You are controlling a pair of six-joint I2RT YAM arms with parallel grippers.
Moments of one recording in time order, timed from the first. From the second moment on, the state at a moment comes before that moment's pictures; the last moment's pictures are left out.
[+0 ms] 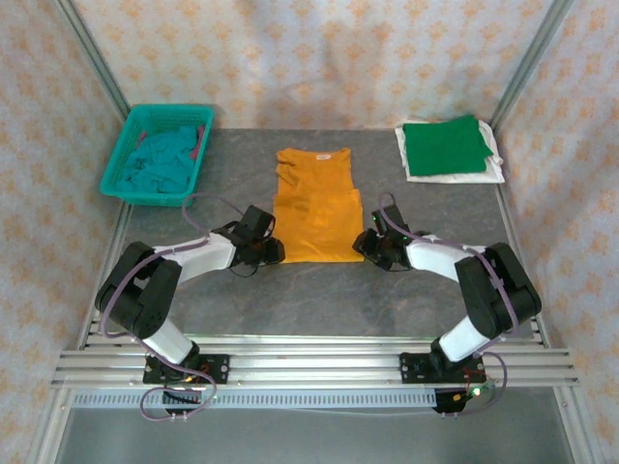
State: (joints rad) left arm -0.46 1.60 0.80 -0.28 0.10 -0.66; right arm 0.42 1.56 0.72 -0.16 -0.15 0.92
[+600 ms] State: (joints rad) left arm -0.46 1.61 0.79 -0.28 0.07 -0.67; right arm 0.44 1.58 0.71 -0.12 -0.24 0.91
